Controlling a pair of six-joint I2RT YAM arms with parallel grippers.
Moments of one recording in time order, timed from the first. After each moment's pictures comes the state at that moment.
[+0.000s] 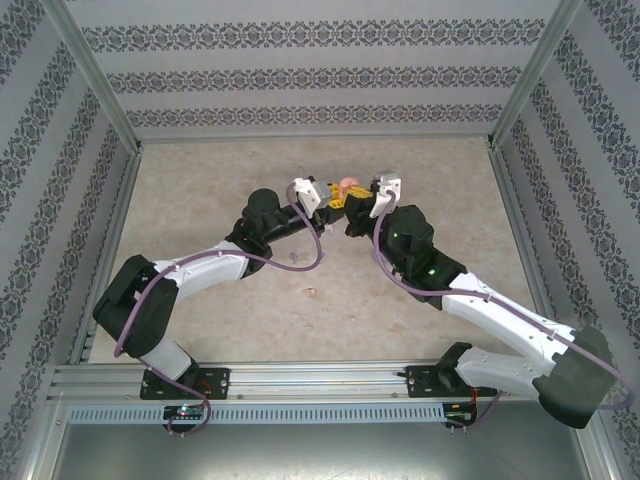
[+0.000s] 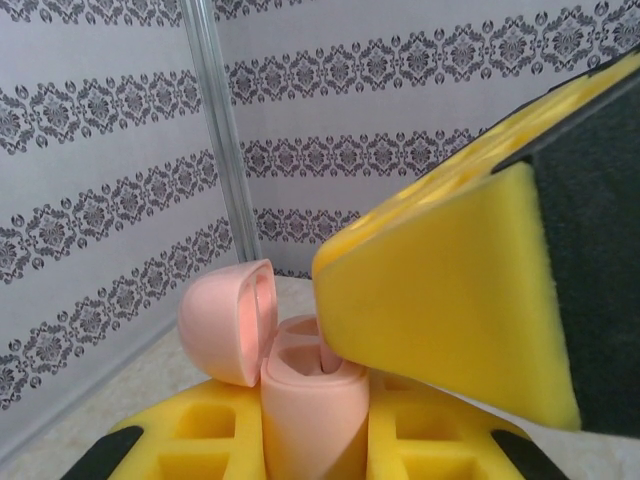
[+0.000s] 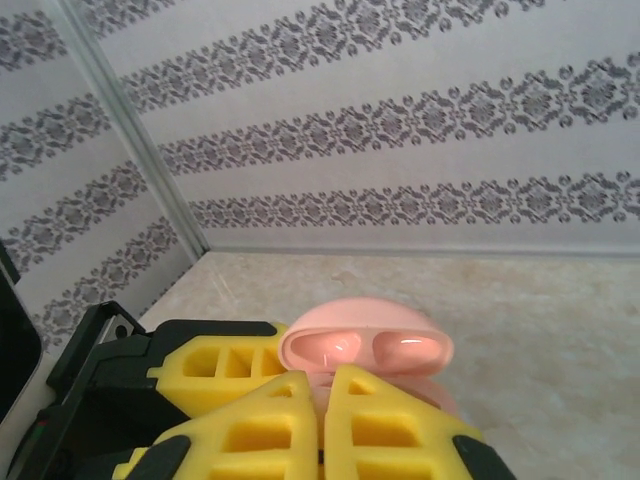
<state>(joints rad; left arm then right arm) -0.62 1.60 0.93 0.75 0.44 0.12 0.74 1.09 0.80 0.19 0.24 0.36</state>
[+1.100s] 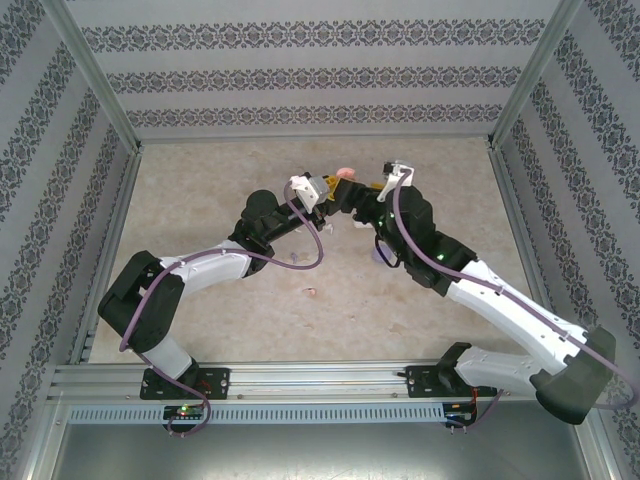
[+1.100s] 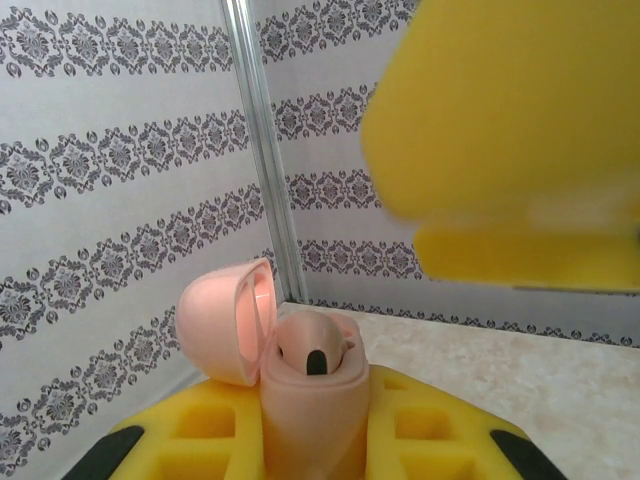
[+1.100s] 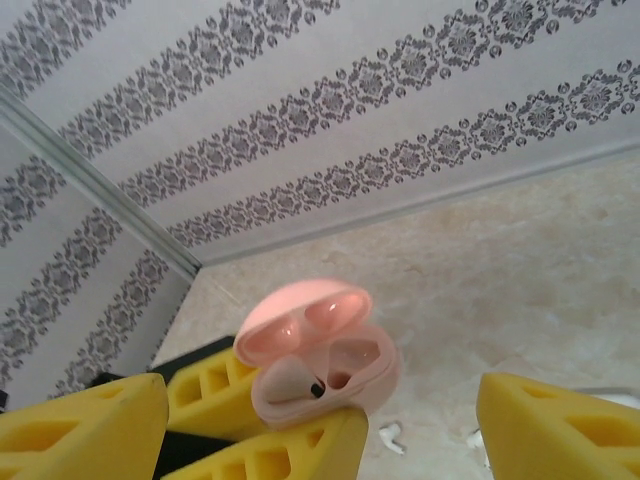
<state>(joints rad) -0.62 1.63 0.93 0.87 0.37 0.12 0.72 1.11 1.03 -0.14 0.31 0.66</state>
